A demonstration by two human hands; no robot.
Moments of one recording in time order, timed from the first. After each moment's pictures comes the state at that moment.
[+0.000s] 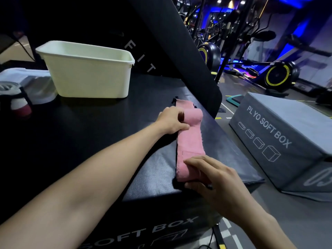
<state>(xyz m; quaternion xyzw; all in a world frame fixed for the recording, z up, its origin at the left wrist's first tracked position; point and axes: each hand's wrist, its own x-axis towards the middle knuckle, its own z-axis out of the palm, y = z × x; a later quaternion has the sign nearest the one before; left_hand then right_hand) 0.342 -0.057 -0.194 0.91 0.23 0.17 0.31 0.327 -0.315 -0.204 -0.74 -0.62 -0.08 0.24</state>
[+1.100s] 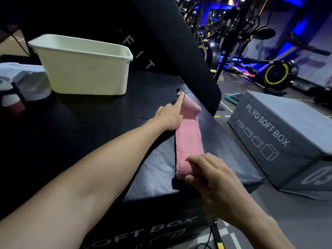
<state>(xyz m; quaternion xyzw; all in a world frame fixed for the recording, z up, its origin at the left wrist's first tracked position) 0.359 -0.050 -0.197 0.93 0.26 0.12 0.22 0.327 -0.310 -0.210 -0.75 -0.61 -0.08 0.23</state>
